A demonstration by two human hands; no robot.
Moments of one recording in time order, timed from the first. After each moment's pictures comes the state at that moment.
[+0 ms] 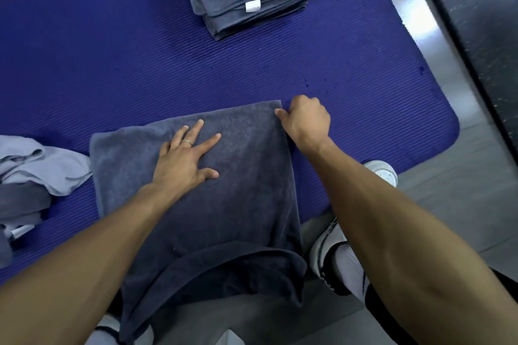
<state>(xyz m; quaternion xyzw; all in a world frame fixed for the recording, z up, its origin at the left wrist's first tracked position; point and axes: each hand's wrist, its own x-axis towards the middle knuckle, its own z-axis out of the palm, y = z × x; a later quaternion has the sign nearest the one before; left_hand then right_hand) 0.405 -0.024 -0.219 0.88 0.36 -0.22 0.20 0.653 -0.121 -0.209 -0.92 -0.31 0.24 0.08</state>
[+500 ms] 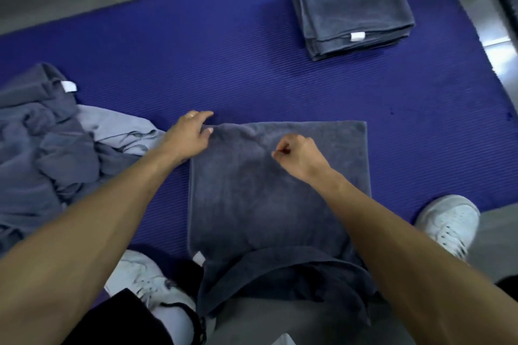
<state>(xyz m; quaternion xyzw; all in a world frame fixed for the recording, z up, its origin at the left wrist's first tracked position) 0.283 0.099 -0.199 0.83 0.48 -0.10 0.27 0.499 -0.063 -0.187 -0.79 -0.42 0.42 0.13</state>
